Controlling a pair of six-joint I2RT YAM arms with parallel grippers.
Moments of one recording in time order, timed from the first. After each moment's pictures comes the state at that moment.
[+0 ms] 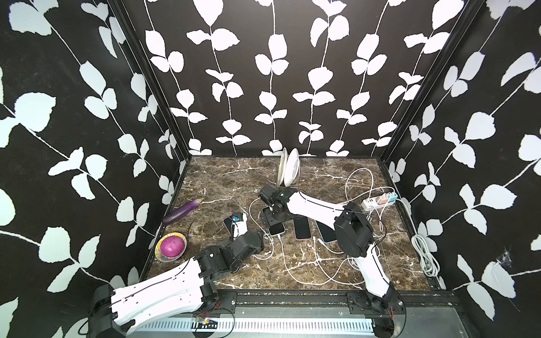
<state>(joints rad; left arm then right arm) -1.08 0.79 0.57 -0.57 -0.54 -0.95 0.91 2.20 1.83 -0.93 0.04 0.47</state>
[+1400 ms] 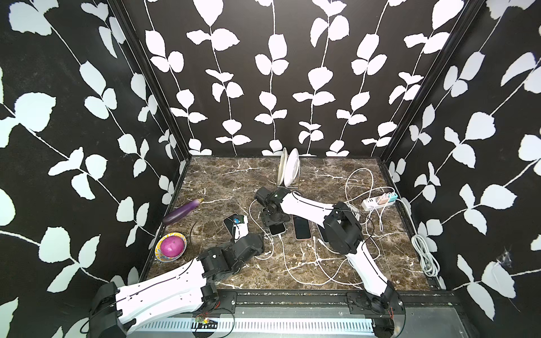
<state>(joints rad) -1.08 0.81 0.51 -0.51 -0.52 -0.96 0.91 2.33 1.92 -0.97 0.06 0.54</state>
